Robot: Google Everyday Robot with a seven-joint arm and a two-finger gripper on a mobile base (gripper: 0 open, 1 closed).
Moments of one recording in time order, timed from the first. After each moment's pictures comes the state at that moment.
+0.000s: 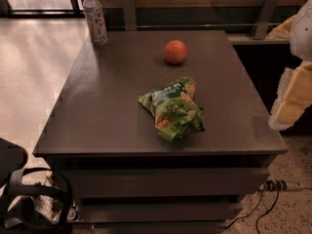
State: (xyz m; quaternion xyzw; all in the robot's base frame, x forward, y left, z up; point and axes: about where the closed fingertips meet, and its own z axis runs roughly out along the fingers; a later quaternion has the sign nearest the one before) arm 0.438 -0.213 0.989 -0.60 0.78 -0.05 0.18
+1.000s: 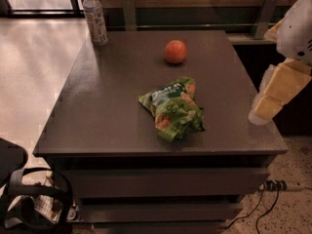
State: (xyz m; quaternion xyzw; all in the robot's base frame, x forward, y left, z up) arm 0.449 -0.196 0.985 -0.56 0.80 -0.03 0.19
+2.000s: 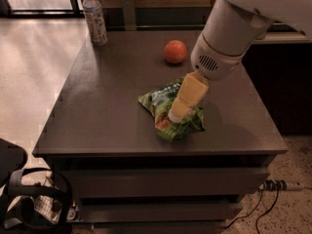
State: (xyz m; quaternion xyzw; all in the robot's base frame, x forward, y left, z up) arm 0.499 -0.095 0.907 -0.46 0.88 0.03 0.14
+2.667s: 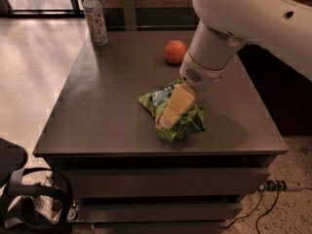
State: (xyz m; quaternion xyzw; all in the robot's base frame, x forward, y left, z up) arm 0.514 -0.083 0.860 -0.44 0.89 0.04 0.11
